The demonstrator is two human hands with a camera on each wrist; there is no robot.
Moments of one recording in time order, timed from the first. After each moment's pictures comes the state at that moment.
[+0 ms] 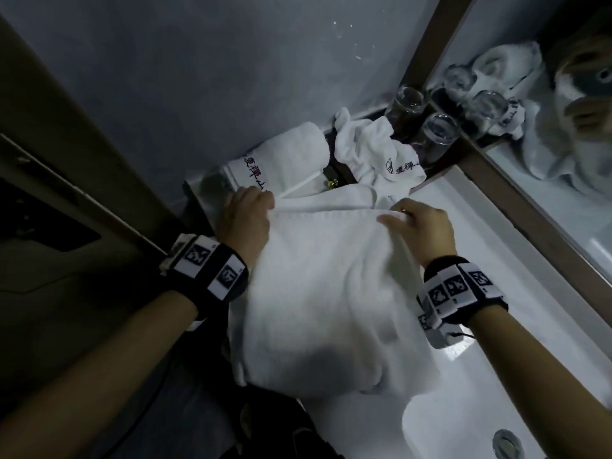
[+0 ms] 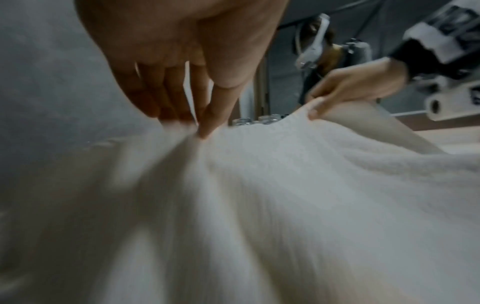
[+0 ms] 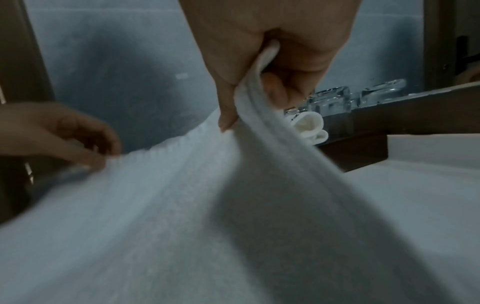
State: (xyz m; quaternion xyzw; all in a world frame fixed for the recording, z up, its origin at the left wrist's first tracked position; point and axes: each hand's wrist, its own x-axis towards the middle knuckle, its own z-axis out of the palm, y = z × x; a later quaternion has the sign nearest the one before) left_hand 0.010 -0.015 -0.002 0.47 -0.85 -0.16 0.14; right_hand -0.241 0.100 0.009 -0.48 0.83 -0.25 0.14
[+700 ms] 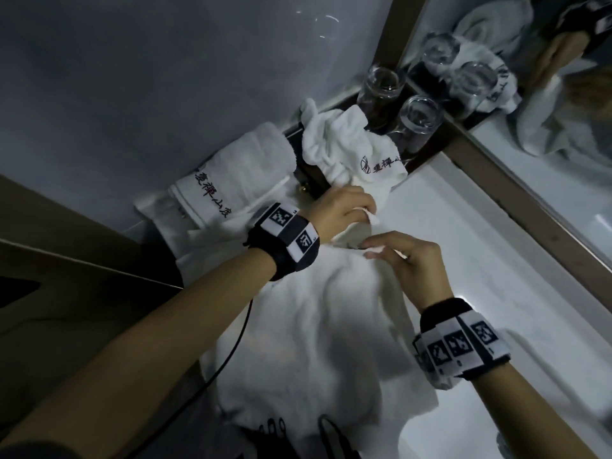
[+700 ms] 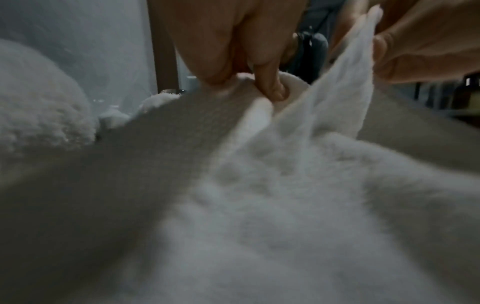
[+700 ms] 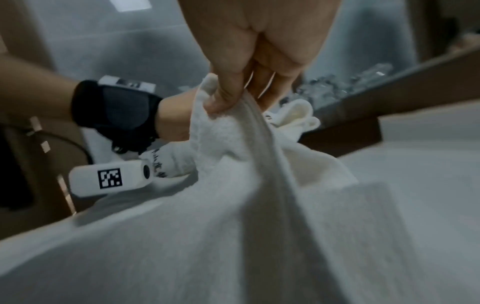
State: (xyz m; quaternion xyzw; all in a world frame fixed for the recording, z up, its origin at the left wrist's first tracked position) left_hand -0.152 -0.023 -0.007 0.17 -0.87 -0.45 0.14; right_hand -0.242 0.128 -0.008 -0.49 0.72 -0.43 0.25
